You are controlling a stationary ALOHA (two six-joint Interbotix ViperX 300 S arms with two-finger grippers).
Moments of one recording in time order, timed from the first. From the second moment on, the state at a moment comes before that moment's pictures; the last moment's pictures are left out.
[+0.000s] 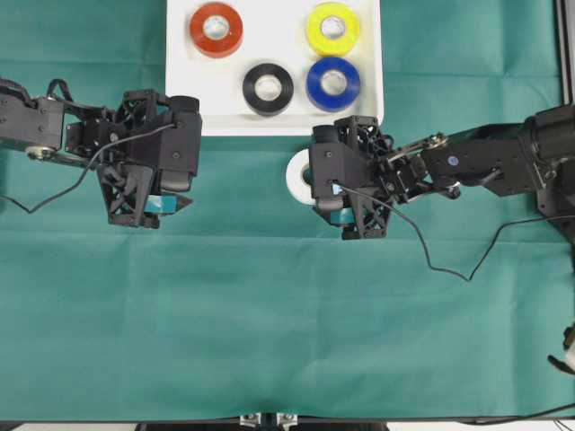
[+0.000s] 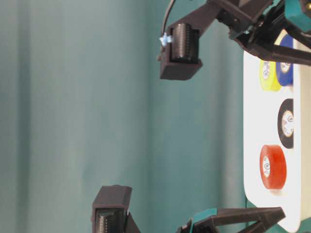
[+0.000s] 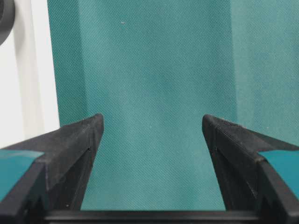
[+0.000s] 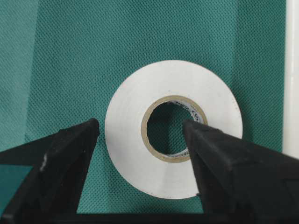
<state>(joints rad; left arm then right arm) -0.02 -0.15 0.76 -0.03 0.34 0.09 0.06 0.11 0.74 -0.56 0.08 0.68</state>
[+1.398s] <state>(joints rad) -0.02 -0.15 0.76 -0.03 0.35 0.09 0.12 0.05 0.70 -0.55 0.08 0.68</state>
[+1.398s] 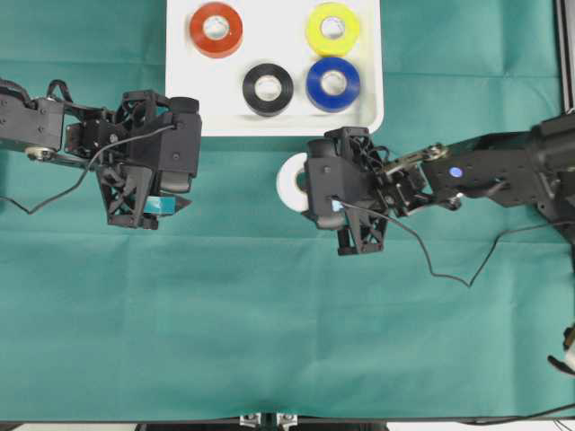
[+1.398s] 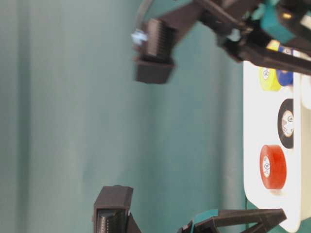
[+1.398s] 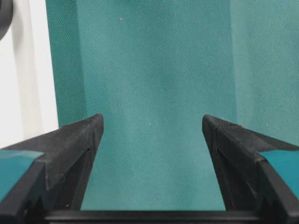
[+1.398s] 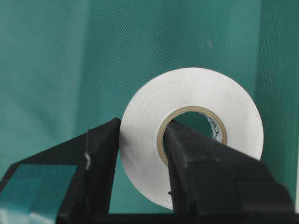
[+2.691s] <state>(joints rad) -0.04 -0.15 0.76 -0.03 0.34 0.07 -0.26 0.05 0.63 -0.69 -0.05 0.67</state>
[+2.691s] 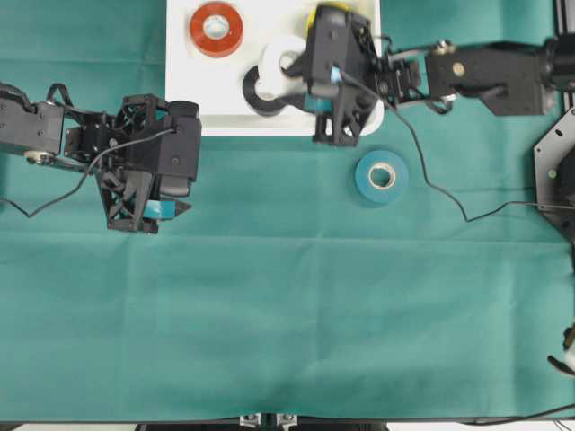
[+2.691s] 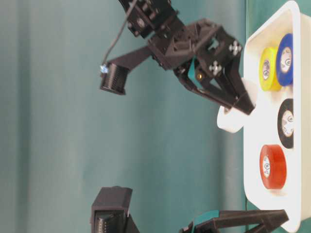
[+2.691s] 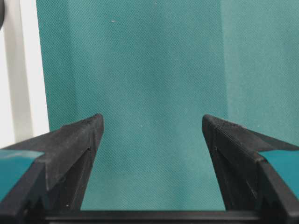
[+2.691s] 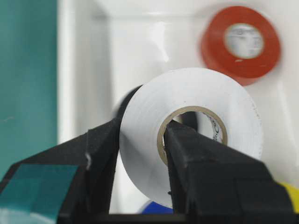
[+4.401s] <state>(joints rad) -0.04 -0.15 0.76 -0.03 0.31 0.07 -0.42 0.19 0.55 -0.70 -0.15 0.66</state>
